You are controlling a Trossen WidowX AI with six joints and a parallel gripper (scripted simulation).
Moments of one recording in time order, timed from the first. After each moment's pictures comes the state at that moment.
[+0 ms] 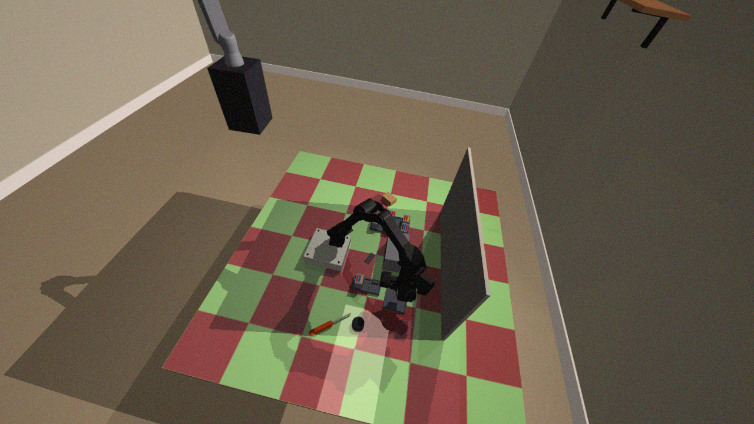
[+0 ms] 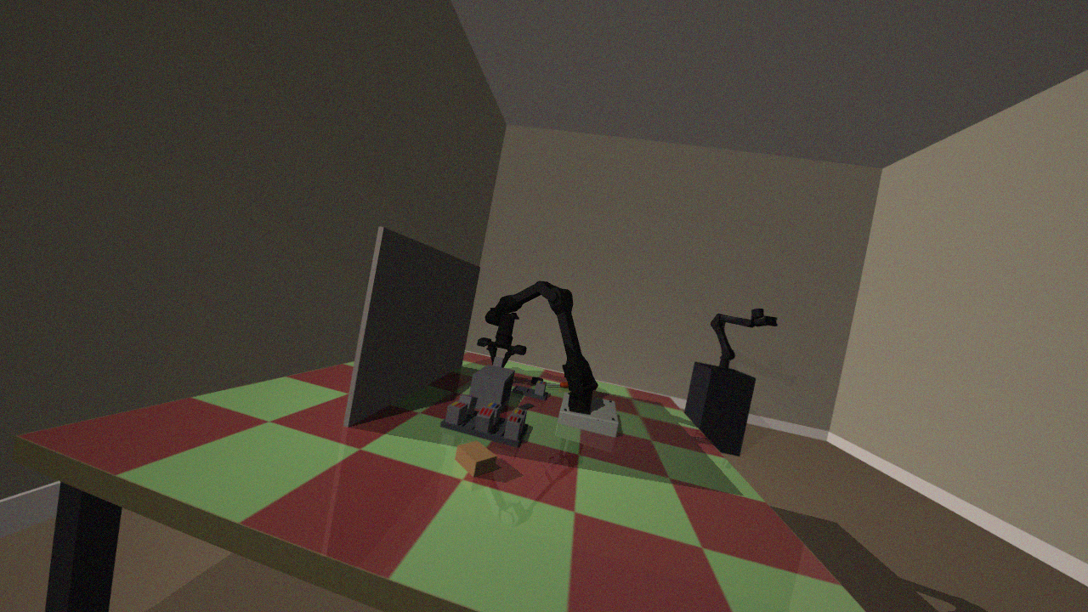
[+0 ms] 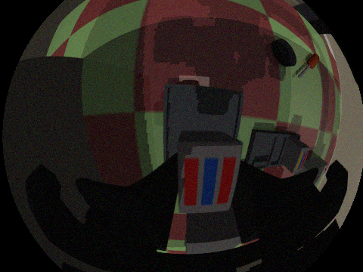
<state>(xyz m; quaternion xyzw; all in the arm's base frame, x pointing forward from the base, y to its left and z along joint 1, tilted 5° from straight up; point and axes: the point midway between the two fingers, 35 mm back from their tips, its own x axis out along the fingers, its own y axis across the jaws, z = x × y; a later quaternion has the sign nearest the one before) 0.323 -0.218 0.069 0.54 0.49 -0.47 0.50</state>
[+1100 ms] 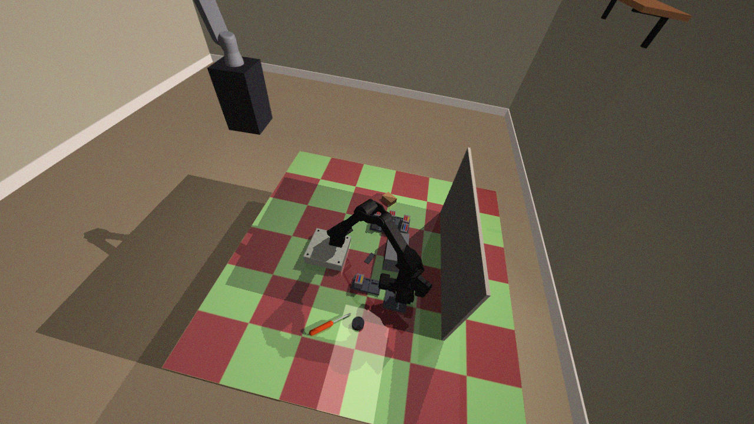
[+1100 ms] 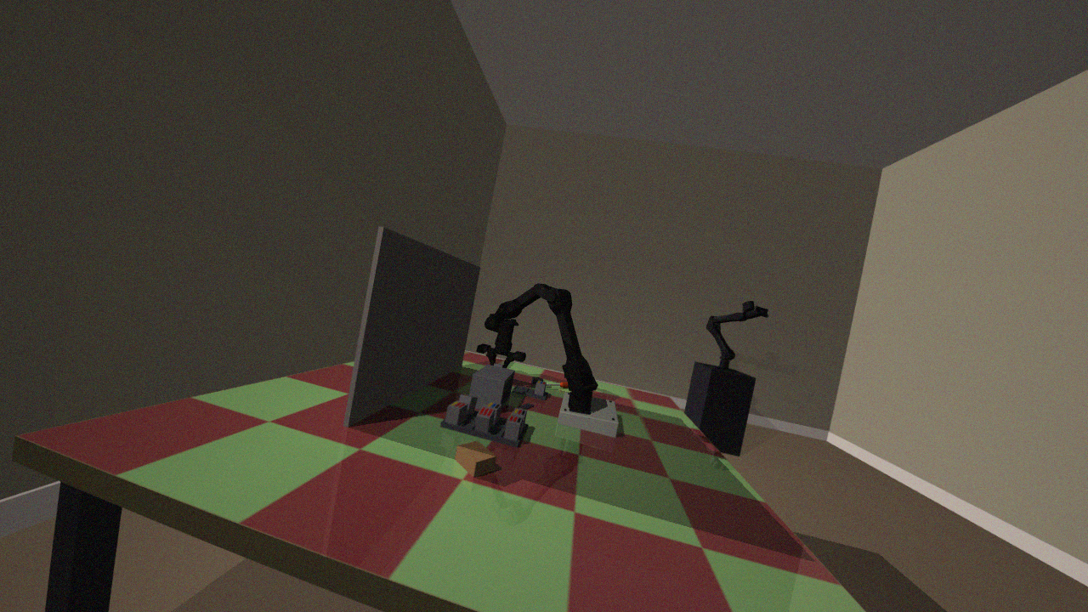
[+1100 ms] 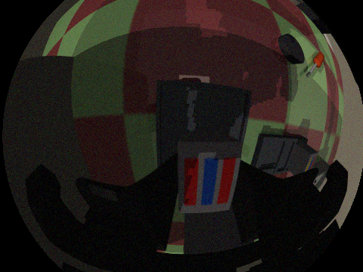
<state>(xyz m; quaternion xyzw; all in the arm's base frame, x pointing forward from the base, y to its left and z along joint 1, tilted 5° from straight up) 0.322 -0.214 0.044 0.54 0.49 -0.47 0.50</state>
